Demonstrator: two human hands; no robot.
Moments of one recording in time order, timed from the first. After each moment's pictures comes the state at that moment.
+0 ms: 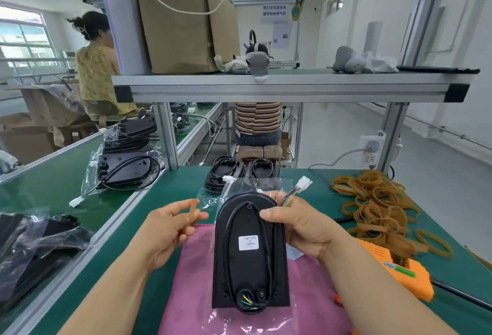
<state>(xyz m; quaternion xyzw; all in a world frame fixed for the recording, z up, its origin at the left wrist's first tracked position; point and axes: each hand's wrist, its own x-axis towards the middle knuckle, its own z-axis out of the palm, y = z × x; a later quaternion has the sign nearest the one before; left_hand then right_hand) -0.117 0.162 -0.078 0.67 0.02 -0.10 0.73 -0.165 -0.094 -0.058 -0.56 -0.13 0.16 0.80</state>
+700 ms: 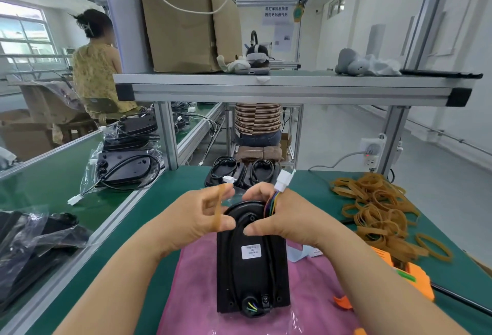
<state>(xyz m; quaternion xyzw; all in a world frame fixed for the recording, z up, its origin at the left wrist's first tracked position) -0.141 0.137 -0.028 0.80 -0.26 -0.12 0.52 -0.171 -0.083 -0.024 -0.86 -0.14 0.04 0.49</state>
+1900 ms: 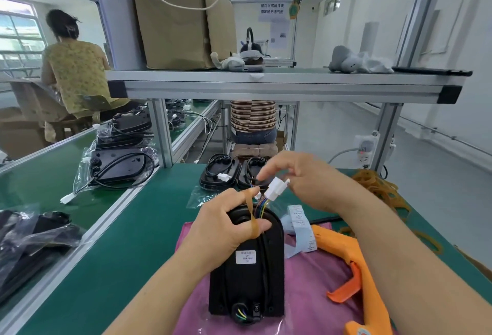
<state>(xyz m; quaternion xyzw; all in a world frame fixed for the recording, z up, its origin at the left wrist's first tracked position) -0.176 0.082 -0.044 0.81 -0.24 0.05 0.53 -0.185 -0.112 0.036 -0.94 -0.16 -0.07 0.30</state>
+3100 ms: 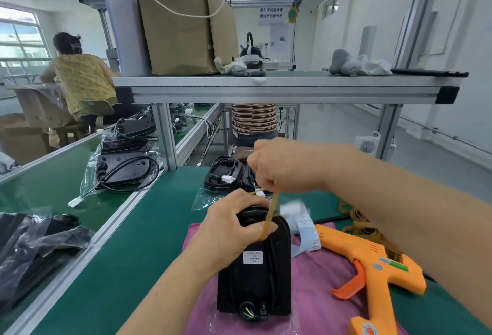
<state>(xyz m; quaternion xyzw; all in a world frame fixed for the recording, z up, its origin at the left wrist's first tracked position) -0.186 0.083 -0.035 0.81 -0.28 0.05 0.51 -0.177 -0.066 0.085 -0.90 -0.35 -0.03 -0.26</state>
